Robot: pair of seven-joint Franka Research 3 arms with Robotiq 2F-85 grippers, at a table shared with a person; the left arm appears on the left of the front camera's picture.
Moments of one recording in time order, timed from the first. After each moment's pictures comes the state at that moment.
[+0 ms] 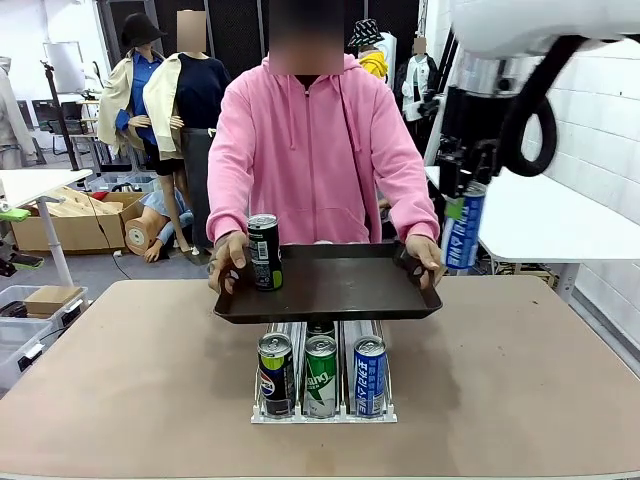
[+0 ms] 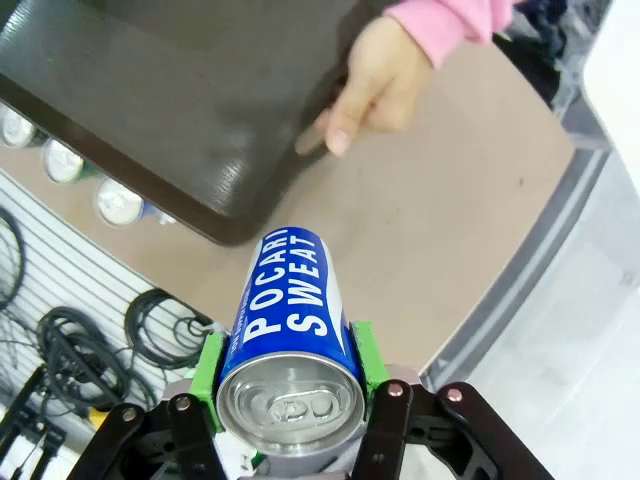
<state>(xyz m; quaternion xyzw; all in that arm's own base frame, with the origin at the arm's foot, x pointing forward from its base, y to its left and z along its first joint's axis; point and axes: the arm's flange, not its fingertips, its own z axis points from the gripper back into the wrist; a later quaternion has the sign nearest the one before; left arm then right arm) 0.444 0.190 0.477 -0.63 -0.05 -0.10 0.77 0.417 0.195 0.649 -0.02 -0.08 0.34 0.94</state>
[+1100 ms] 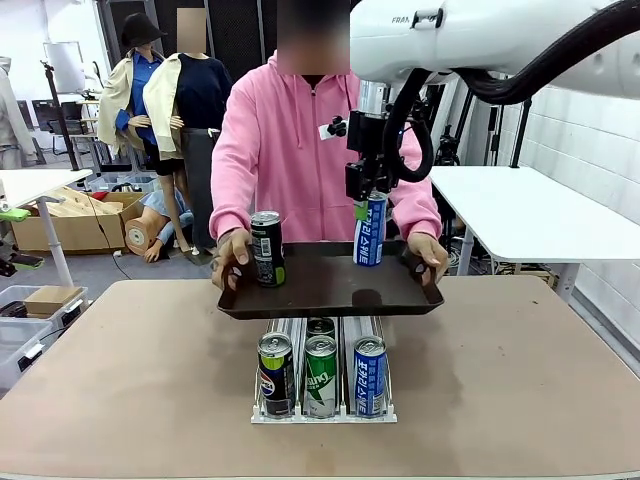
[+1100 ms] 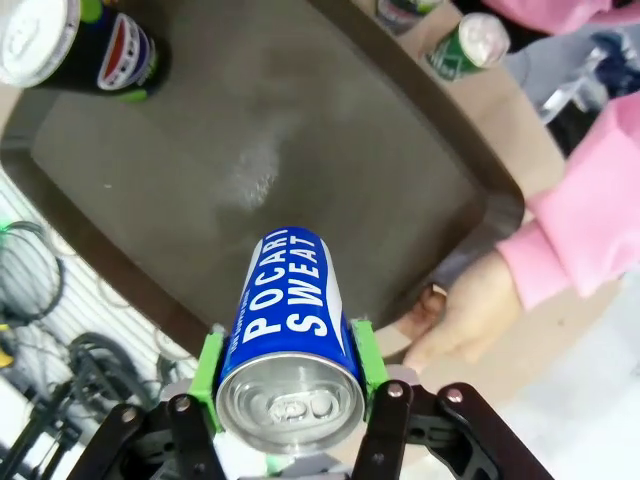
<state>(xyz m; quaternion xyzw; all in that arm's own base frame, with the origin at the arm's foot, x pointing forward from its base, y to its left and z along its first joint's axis) 0.443 0.190 0.477 -0.63 -0.05 -0.10 0.77 0.545 0.308 0.603 0.04 -0.03 0.40 0.91</state>
